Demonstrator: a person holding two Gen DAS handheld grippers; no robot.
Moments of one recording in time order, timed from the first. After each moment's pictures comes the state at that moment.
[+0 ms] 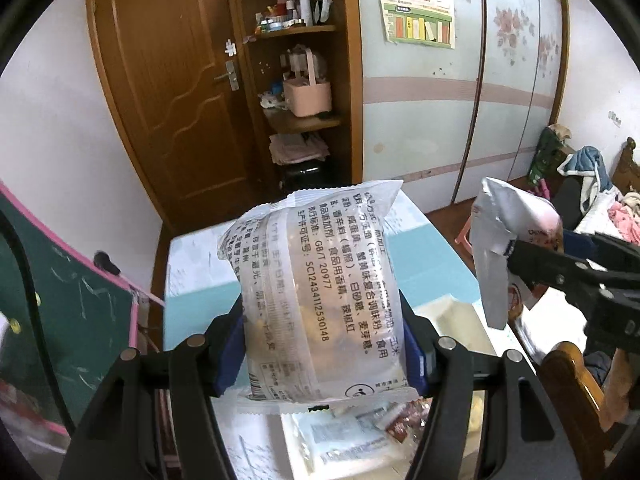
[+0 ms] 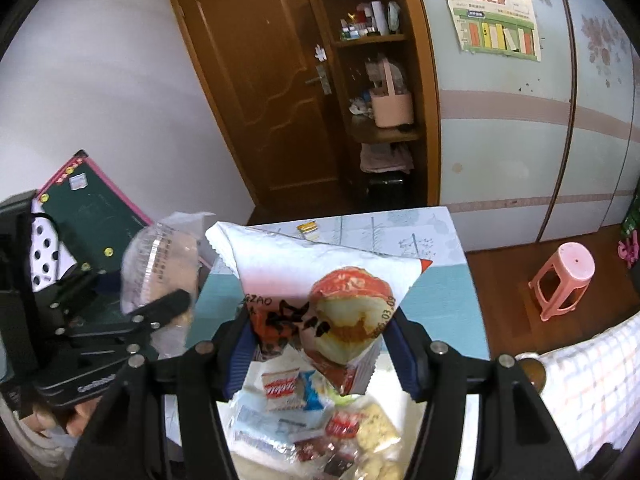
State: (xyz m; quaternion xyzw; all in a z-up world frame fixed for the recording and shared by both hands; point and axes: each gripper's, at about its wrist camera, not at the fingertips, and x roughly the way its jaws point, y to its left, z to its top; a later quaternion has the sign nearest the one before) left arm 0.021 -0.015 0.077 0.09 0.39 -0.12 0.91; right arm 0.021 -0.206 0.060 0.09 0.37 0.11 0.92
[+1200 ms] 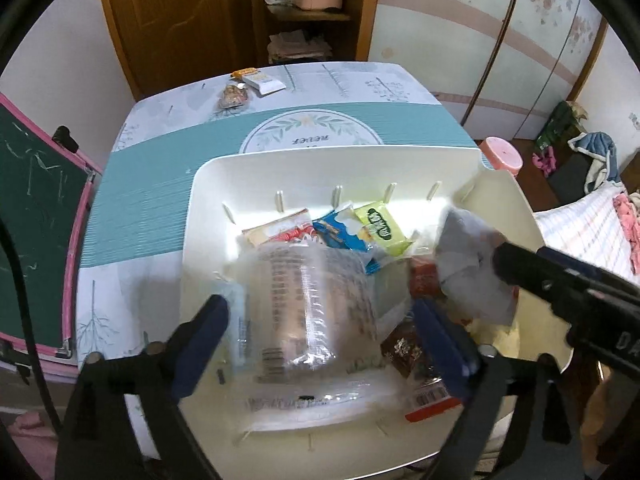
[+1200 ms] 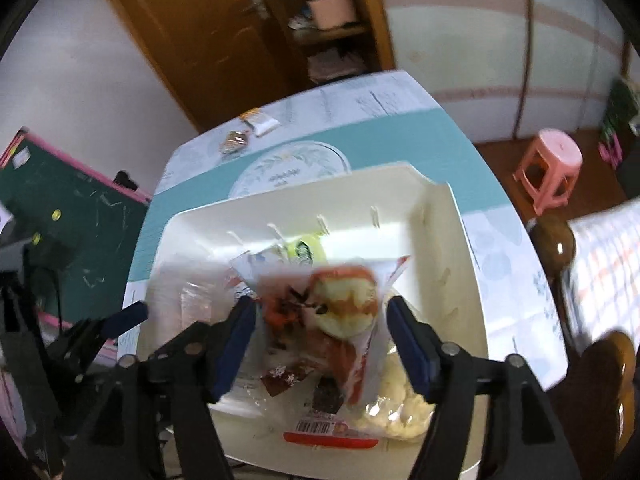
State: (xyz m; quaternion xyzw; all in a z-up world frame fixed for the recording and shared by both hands) left arm -0.007 -0.024 -0.106 0.03 0.52 -0.11 0.85; right arm -0.009 -0.198 -0.114 0.16 0.50 0.03 0.85
